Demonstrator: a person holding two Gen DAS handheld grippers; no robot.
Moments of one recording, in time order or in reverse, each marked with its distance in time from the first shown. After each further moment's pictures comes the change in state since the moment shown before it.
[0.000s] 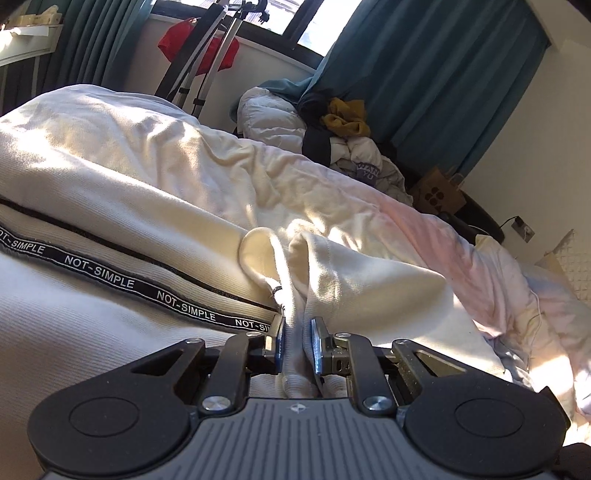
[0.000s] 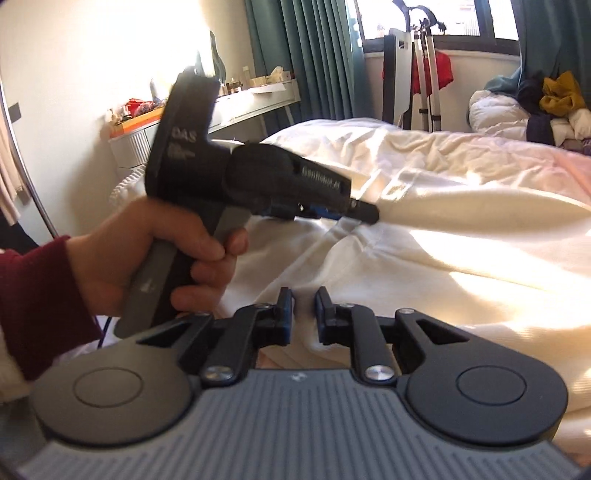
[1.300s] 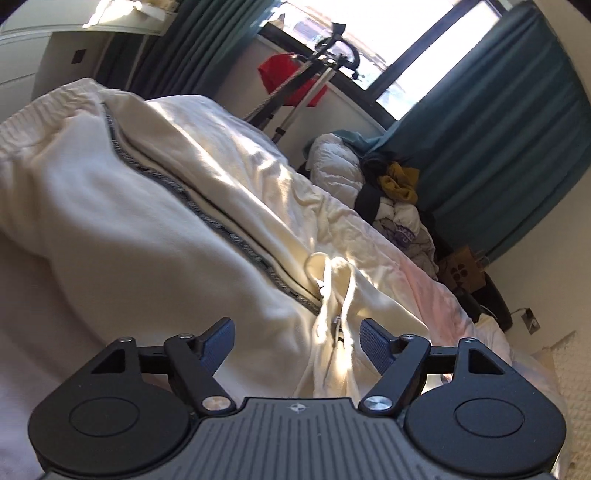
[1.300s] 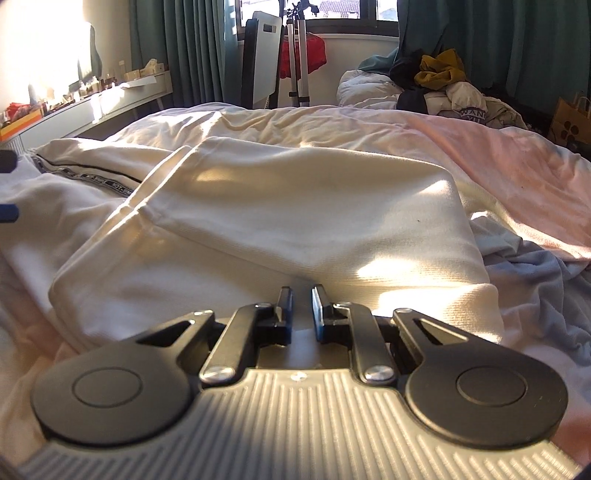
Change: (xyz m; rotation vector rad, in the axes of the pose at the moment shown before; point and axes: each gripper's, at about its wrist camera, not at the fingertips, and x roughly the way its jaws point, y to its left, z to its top) left arm -0.180 0.018 -0.035 -0.366 -0.113 0.119; right arm 0.005 -0.090 -0.022 0.125 0.034 -0.382
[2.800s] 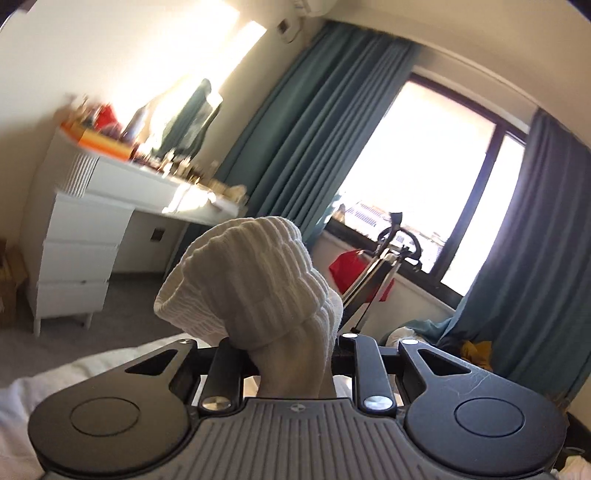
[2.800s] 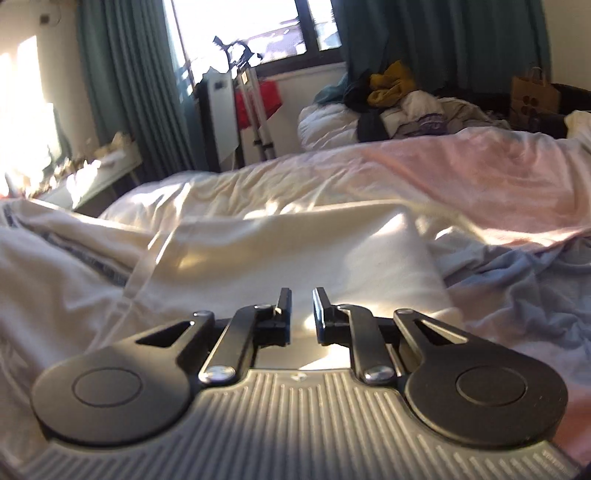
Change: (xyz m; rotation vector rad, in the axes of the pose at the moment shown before) left arm -0.026 -0.048 0.067 0.131 -0.711 0.241; right arm -0.039 -0.035 0.024 0.276 -0.174 -0.037
